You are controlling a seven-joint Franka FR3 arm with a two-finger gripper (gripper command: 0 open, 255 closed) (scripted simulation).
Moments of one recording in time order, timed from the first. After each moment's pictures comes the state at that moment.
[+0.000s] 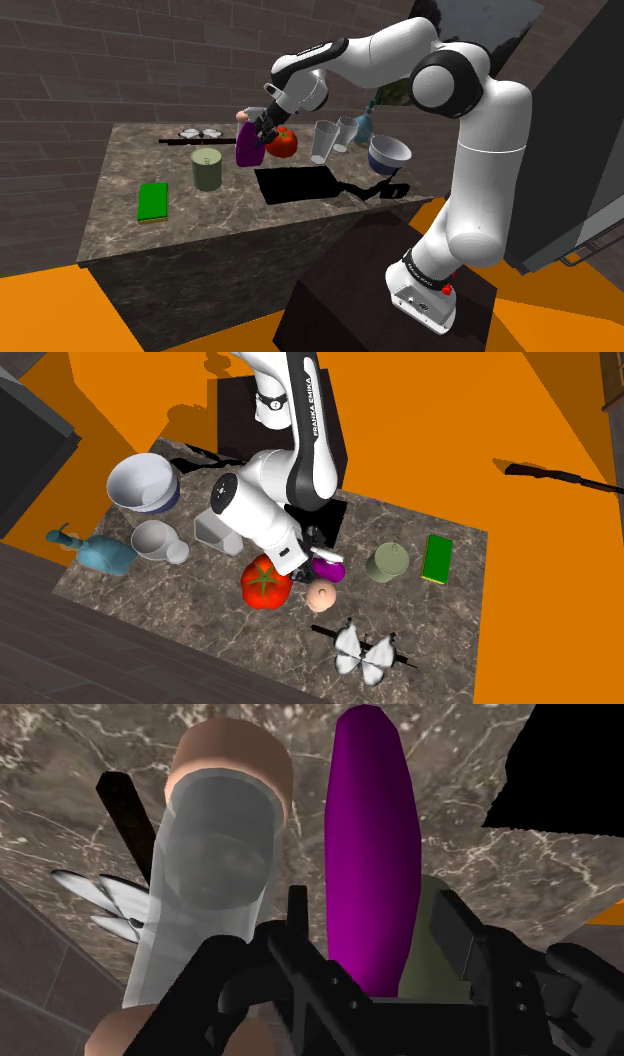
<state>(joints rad) 0.21 0.44 -0.25 -1.87 0.89 2.34 -1.75</state>
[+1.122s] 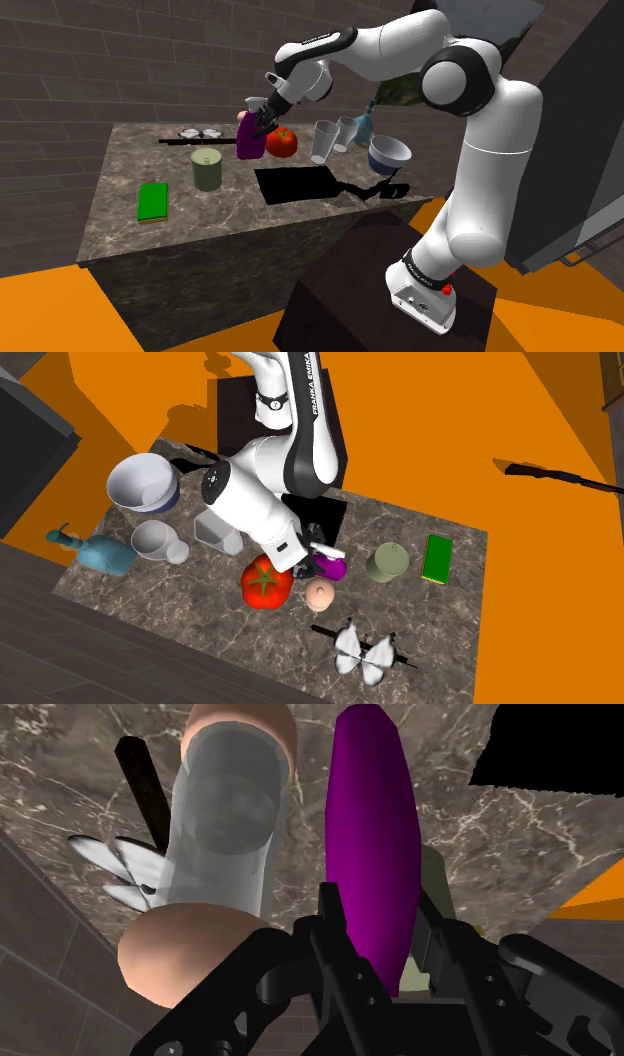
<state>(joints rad) 0.22 0.38 -0.27 -1.85 0.84 2.29 -1.69</state>
